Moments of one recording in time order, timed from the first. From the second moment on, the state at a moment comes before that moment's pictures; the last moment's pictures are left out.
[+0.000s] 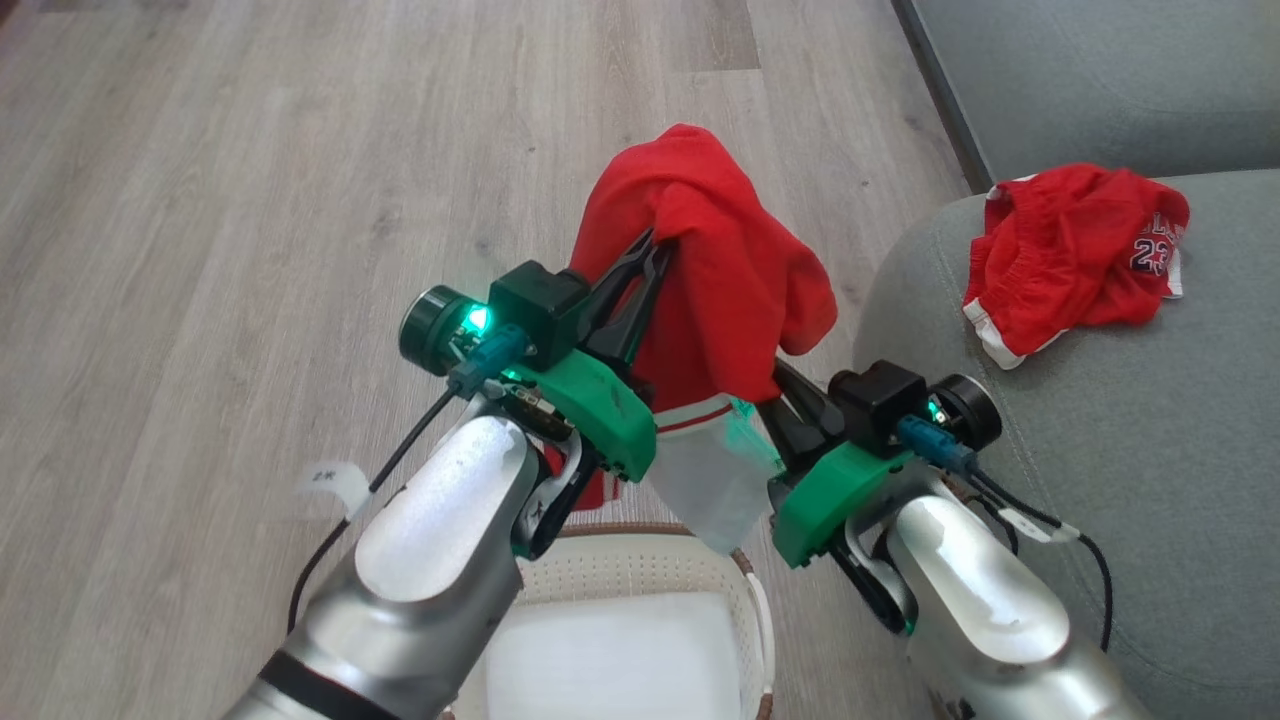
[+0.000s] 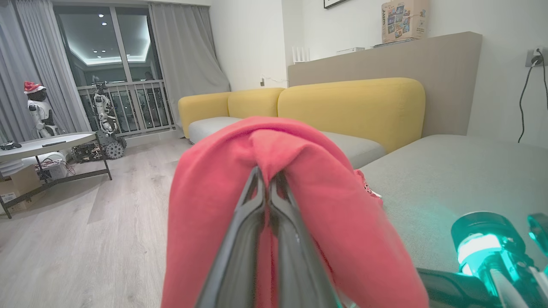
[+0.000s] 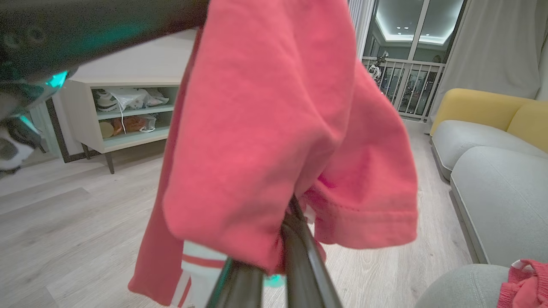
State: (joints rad) left arm -0.61 0.04 -0.68 0.47 -0.38 -0.01 -0.20; right arm -0.44 -0.06 0.49 0.54 0.22 0.12 -0.26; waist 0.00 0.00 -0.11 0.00
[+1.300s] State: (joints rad) left arm -0.48 0.04 -0.76 0.47 -0.43 0.04 -0.25; right arm -0.47 -0.10 0.03 0.33 0.10 0.12 -0.25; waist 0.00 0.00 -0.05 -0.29
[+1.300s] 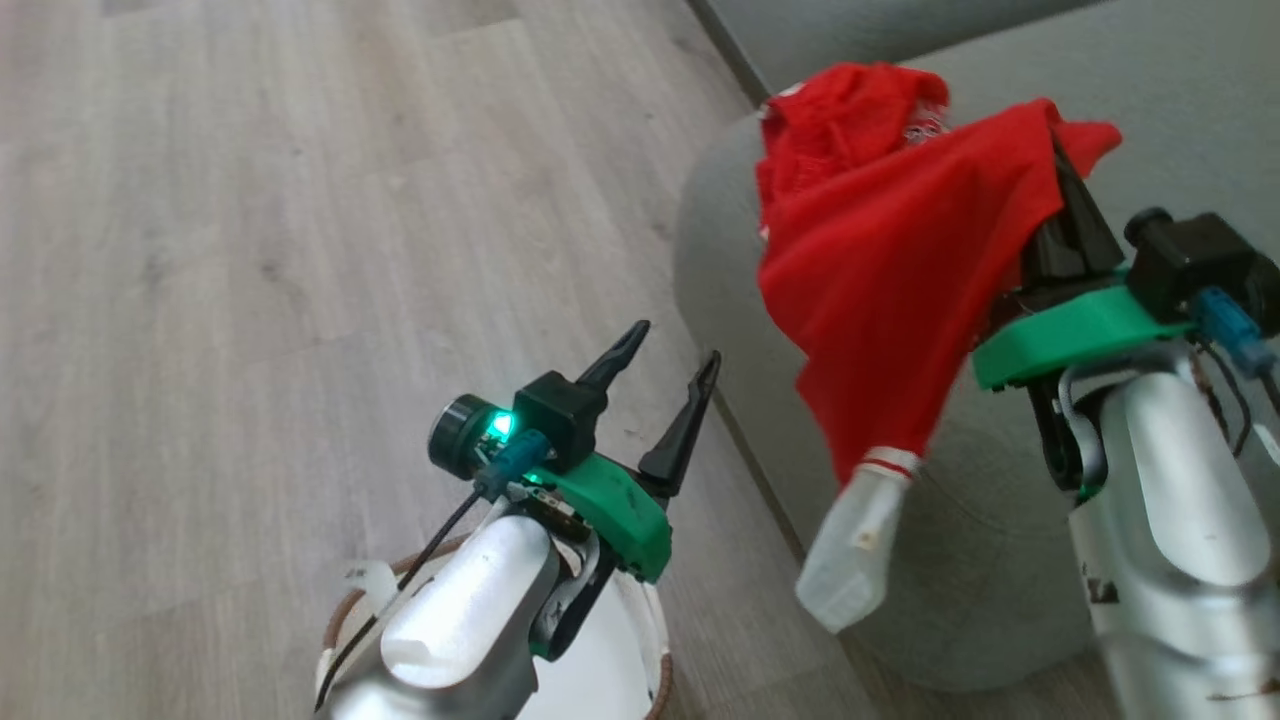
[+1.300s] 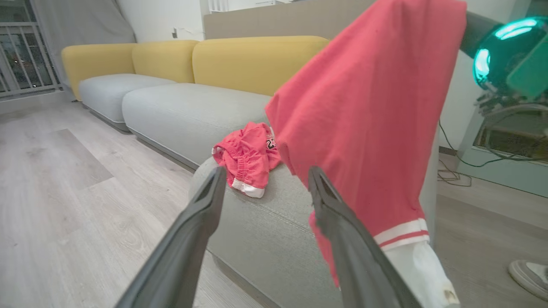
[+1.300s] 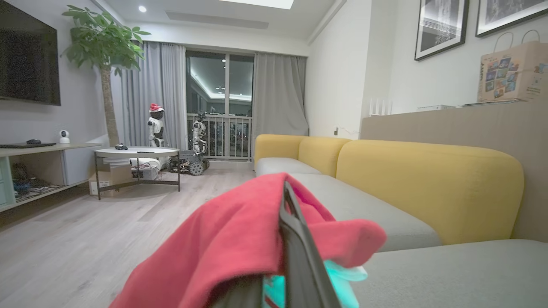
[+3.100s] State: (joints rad) left arm -0.70 0.05 -0.88 0.33 -0.32 0.03 -0.25; right arm -1.11 -0.40 -0.50 0.99 -0.43 0.12 -0.20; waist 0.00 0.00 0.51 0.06
